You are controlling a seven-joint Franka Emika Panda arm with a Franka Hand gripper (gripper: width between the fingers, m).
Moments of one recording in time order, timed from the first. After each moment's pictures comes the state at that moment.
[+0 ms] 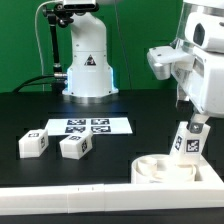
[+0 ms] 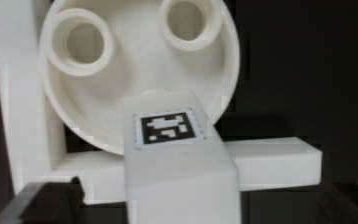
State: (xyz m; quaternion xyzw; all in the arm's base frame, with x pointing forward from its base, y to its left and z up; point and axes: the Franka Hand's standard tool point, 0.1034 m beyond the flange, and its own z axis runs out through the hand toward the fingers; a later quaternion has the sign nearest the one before) arm 0.609 0.121 0.091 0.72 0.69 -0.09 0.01
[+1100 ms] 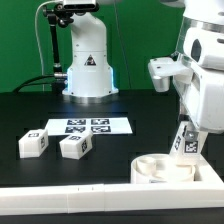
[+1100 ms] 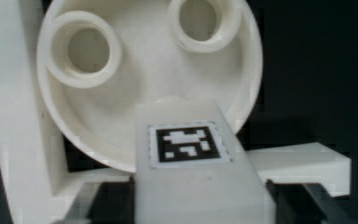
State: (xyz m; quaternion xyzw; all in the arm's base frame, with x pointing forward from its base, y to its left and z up) arm 0.615 0.115 0.082 0.74 0.66 -0.09 0.01
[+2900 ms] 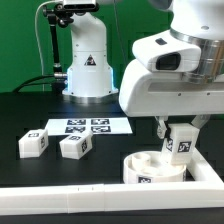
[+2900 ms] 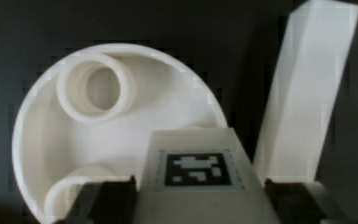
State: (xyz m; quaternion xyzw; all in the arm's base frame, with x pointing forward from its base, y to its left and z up) arm 0.606 0.106 0.072 0.99 0.05 -0.11 0.04
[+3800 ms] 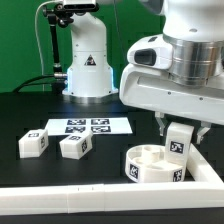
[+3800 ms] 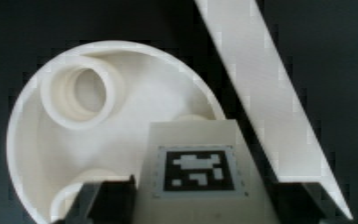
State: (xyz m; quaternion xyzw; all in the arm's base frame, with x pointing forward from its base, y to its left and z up) arm 0.609 0.110 0.070 0.96 -0.27 -0.10 0.03
